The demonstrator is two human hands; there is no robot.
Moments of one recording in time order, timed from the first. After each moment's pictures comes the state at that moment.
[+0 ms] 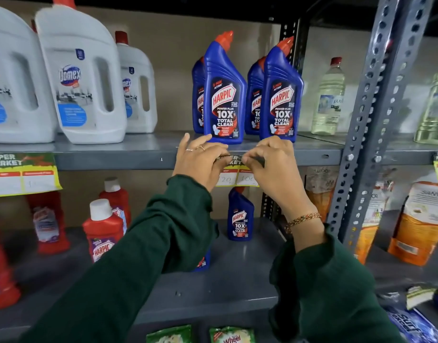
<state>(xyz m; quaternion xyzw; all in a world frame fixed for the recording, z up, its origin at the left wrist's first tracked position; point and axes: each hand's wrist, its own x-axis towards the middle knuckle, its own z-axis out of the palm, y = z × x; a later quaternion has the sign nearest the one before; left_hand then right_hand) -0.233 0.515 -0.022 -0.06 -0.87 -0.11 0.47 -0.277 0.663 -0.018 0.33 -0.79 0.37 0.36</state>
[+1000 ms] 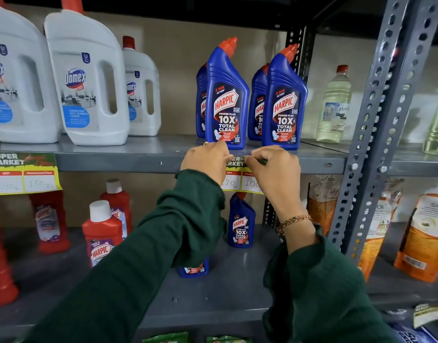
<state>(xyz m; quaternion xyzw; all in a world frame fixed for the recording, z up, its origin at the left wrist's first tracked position) -0.229 0.541 0.004 0.07 -0.91 -0.09 0.39 -0.288 0.659 -0.015 0.28 -0.77 0.43 0.38</state>
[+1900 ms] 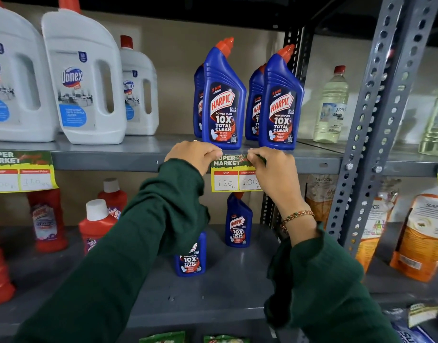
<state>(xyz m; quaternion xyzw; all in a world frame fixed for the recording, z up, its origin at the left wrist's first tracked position) -0.238 0.510 0.008 0.05 -0.93 -0.16 0.33 -0.304 0.667 -0.018 0.32 -0.78 0.39 0.36</state>
